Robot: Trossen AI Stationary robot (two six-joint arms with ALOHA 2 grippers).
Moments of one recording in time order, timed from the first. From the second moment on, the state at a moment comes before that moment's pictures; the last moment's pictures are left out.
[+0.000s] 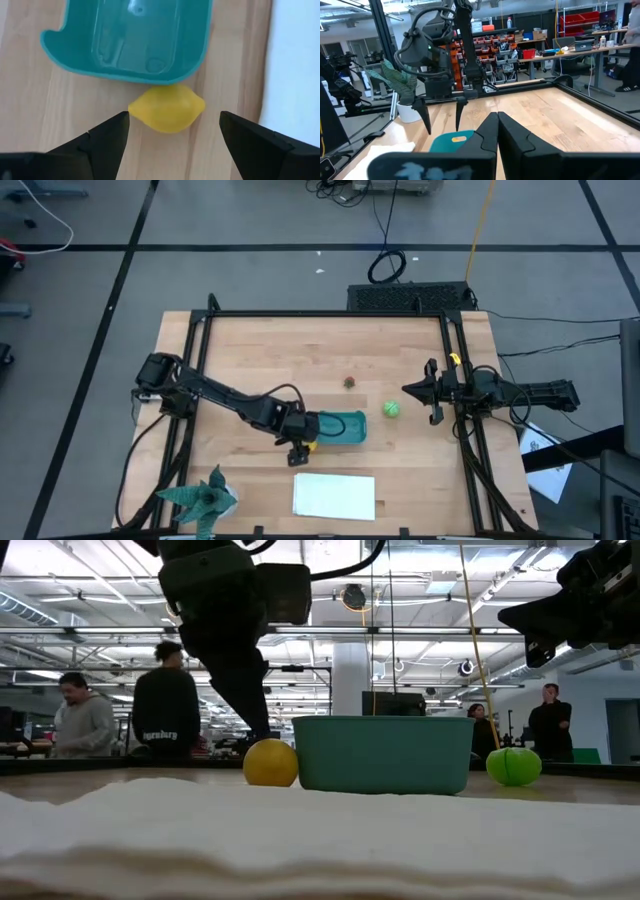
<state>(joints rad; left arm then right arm) -0.26 1.80 1.20 -0.51 -0.04 -0.39 0.05 0.01 0.01 0.08 0.10 0.14</state>
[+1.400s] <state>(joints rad) -0.24 1.81 1.08 -0.31 -0.04 -0.29 0.05 0.01 0.01 0.08 0.10 0.15</state>
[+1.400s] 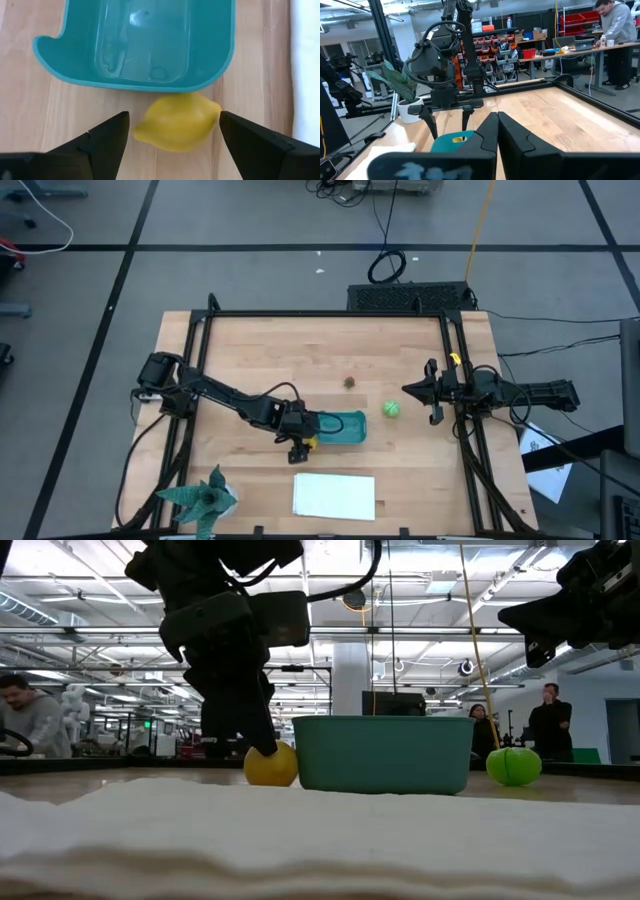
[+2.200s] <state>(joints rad) -0.25 1.90 1.08 -0.25 -0.03 -0.22 0.05 0.02 0.01 0.09 0.11 0.15</state>
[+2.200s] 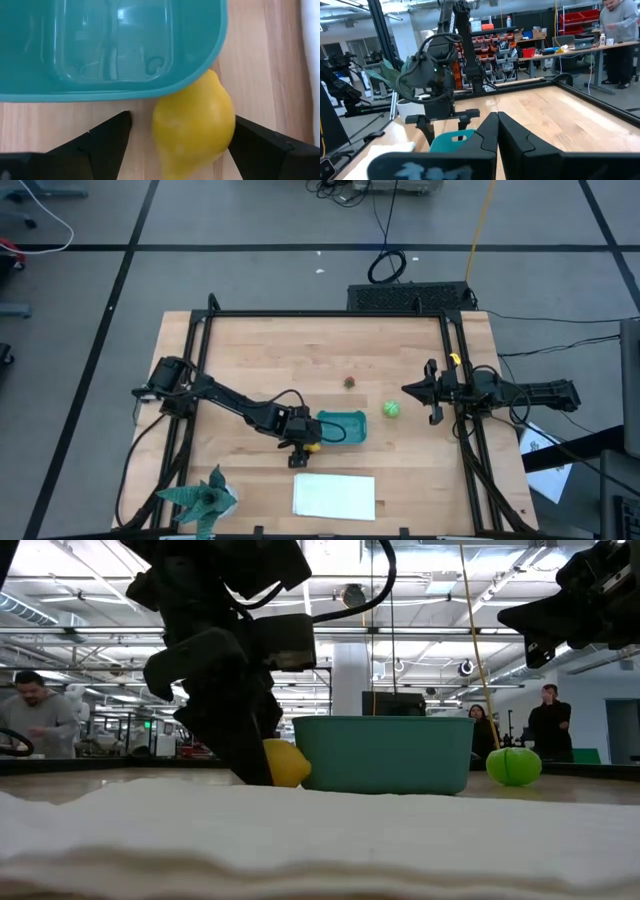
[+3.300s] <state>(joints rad) -0.24 1.74 1.08 -0.37 0.01 -0.15 0.05 0.03 0.01 0.10 0.11 0.15</state>
